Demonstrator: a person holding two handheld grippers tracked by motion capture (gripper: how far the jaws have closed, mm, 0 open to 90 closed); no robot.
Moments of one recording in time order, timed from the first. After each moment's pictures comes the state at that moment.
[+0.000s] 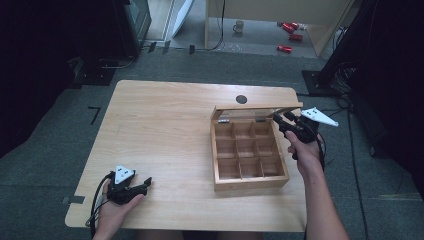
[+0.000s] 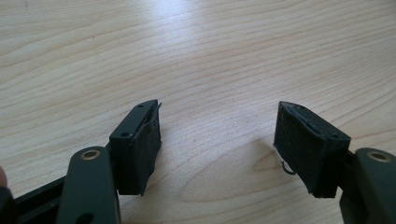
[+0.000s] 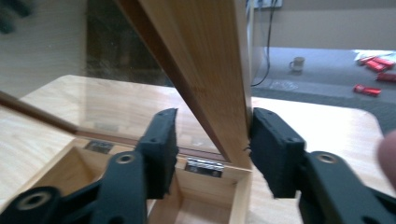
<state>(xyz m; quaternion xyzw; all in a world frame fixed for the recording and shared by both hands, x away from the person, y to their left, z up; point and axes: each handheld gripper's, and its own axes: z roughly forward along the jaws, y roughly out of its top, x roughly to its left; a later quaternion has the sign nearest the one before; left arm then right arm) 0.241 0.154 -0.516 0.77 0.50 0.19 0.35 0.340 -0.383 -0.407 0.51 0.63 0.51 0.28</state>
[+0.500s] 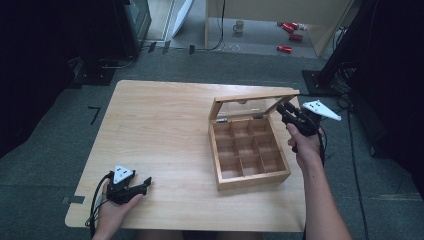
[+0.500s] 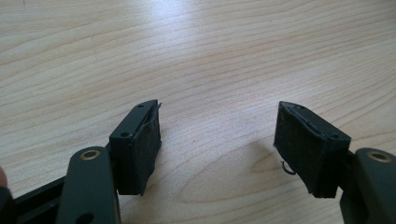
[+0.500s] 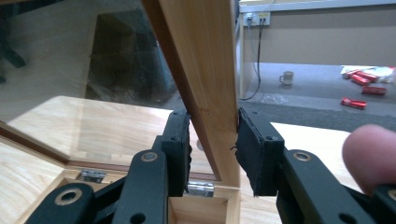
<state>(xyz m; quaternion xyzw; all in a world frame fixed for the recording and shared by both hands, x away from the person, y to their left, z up) 0.241 0.156 -0.516 0.76 0.51 0.19 0.36 0.349 -0.380 -0.385 0.51 0.61 0.52 0.31</state>
